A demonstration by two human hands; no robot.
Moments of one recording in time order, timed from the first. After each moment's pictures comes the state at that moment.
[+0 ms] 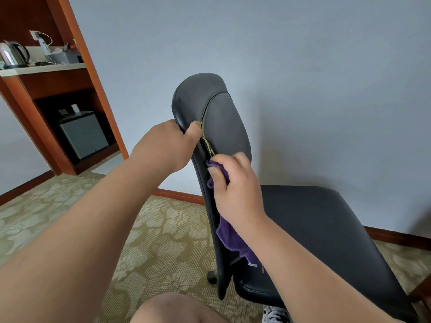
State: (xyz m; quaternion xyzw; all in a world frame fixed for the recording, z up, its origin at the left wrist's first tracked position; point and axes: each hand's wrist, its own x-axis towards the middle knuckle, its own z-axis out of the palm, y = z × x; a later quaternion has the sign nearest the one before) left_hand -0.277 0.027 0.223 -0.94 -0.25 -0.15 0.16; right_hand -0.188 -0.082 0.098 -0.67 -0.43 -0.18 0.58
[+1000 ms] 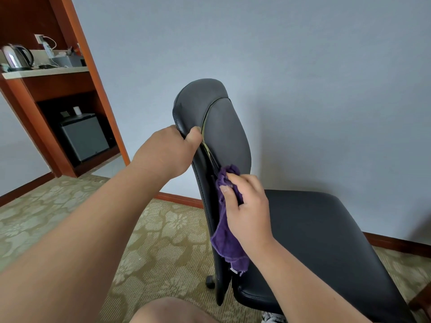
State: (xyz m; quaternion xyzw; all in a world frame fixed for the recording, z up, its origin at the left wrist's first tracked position) left_hand -0.277 0.025 0.222 -0.94 -0.25 -0.15 0.15; right_hand -0.184 -0.100 0.070 -0.67 -0.39 -0.16 0.61
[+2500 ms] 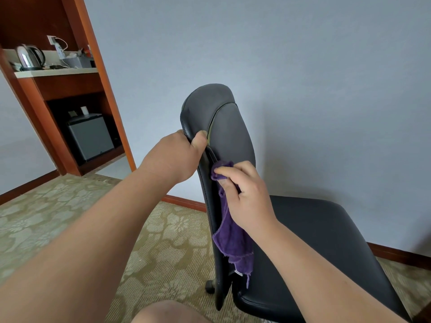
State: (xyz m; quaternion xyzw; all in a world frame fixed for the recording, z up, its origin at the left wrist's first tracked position) left_hand -0.272 0.038 0.211 -0.94 -0.24 -0.22 0.09; right_hand -0.167 -0.093 0.103 -0.64 -0.51 -0.17 0.55
